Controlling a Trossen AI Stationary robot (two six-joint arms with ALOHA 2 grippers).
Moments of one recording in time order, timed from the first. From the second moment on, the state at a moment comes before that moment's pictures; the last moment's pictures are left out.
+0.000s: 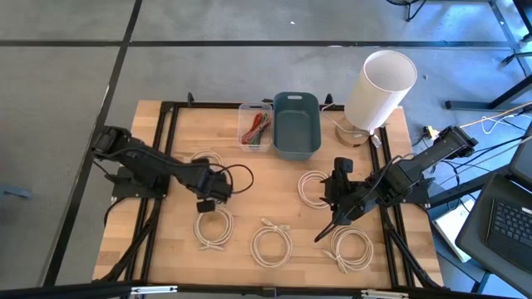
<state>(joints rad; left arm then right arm) -0.23 1.52 0.89 -1.05 -0.24 -0.48 0.57 1.31 1.27 -1.05 0.53 0.42</state>
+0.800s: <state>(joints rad) -0.10 1.52 0.74 -0.83 -0.19 -0.45 0.57 1.31 1.27 -1.05 0.53 0.41</state>
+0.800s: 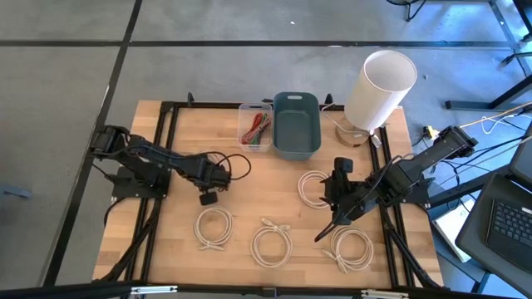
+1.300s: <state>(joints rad) -0.27 1.45 1.00 -0.71 -0.22 -0.31 0.57 1.31 1.27 -1.05 0.53 0.41</state>
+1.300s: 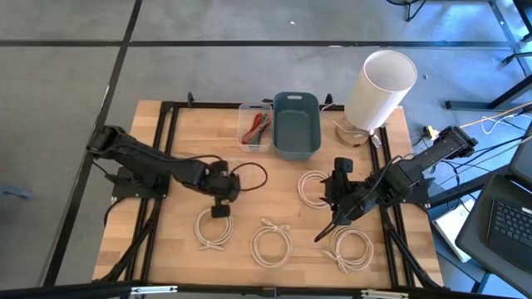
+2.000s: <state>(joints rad) -0.07 1.64 0.58 1.54 0.21 0.06 0.57 1.31 1.27 -0.78 0.52 0.13</state>
